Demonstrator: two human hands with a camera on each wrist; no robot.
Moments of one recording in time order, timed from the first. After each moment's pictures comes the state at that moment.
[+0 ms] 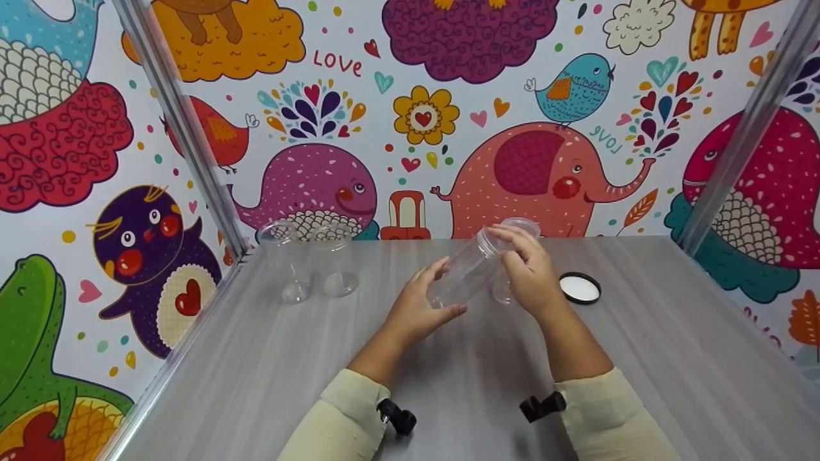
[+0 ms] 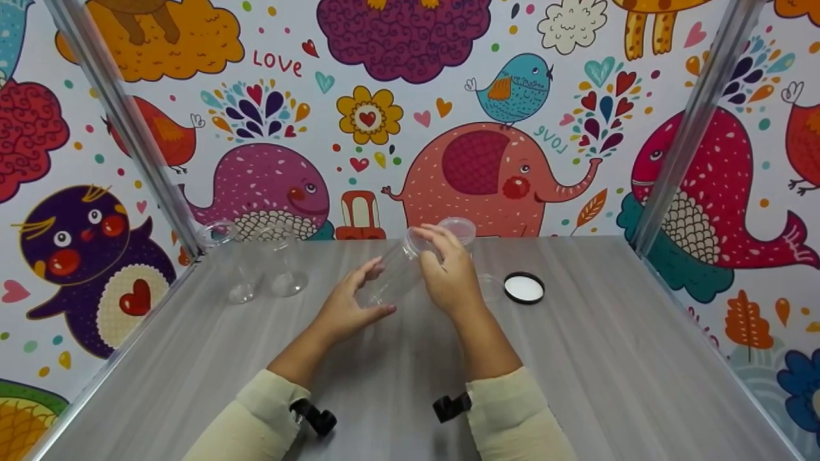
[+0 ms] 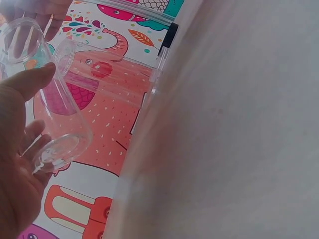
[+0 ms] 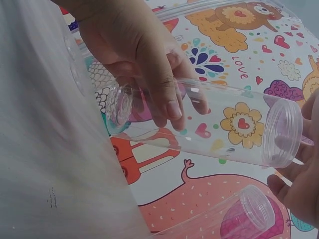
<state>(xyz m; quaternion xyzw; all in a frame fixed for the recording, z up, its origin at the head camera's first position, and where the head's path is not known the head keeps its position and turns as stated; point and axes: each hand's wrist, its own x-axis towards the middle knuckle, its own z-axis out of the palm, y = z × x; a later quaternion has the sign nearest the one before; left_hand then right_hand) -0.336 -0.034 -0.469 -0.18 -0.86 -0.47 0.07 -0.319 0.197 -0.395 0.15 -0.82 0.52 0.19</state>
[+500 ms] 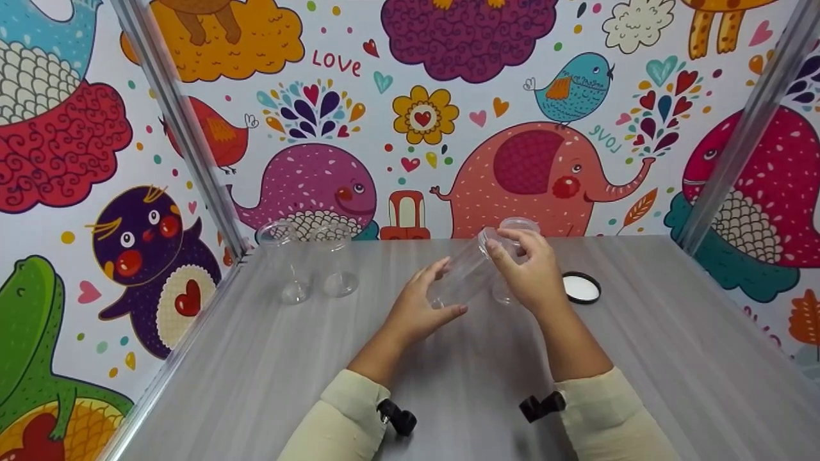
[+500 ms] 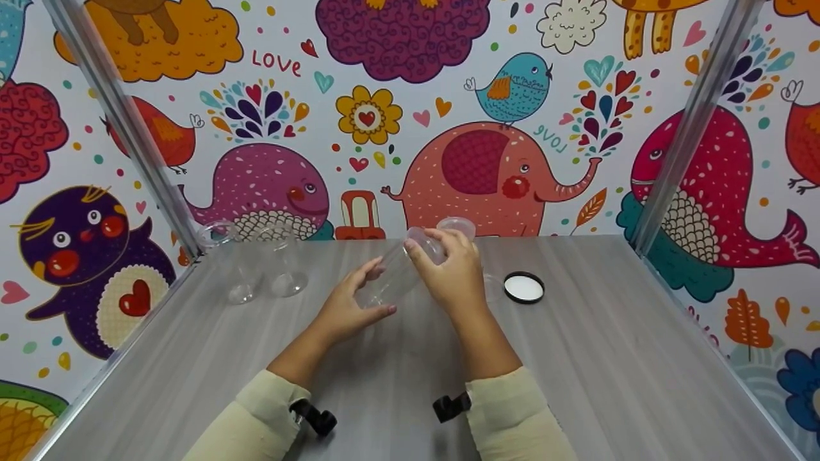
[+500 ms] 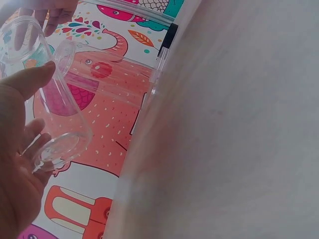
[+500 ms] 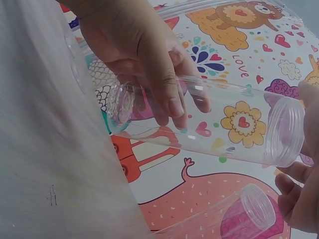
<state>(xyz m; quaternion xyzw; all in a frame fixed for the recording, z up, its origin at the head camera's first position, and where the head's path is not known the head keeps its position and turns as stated) -0.335 -0.035 -0.468 -0.19 -0.86 -0.47 0.07 -0.322 0.196 -0.395 0.07 -0.86 0.46 0.21</state>
